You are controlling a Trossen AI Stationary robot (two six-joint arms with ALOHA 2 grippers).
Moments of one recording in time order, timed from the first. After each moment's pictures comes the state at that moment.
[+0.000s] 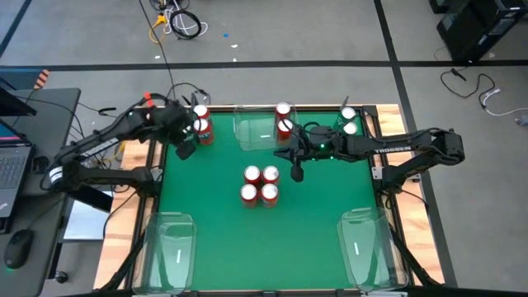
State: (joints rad) left arm 0.56 1.02 1.08 -1.25 -0.25 -0.11; right arm -0.17 1.37 0.84 0.16 -0.05 -0.03
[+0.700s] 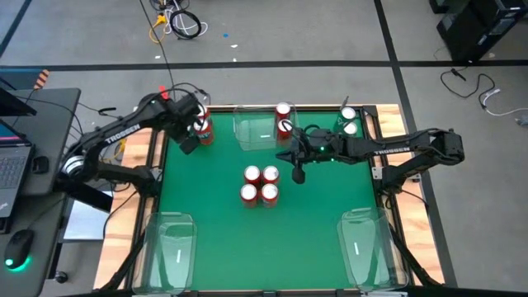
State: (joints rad) left arm 0.69 1.22 1.08 -1.27 -0.28 -0.04; right arm -0.17 1.37 0.78 0.17 -0.05 -0.02
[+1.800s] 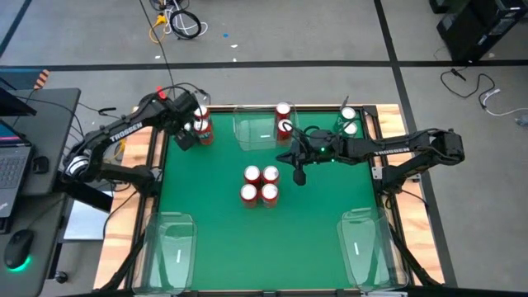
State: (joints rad) left arm 0.82 1.23 0.99 -1.15 -0.33 0.07; right arm -0.16 1.37 0.77 0.20 -0.09 -0.02
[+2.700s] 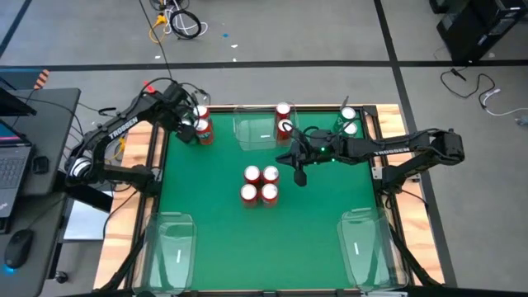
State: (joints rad) left arm 0.99 1.23 0.99 -1.11 -0.09 0.00; right arm -0.16 1.37 0.77 0.20 -0.12 -0.02
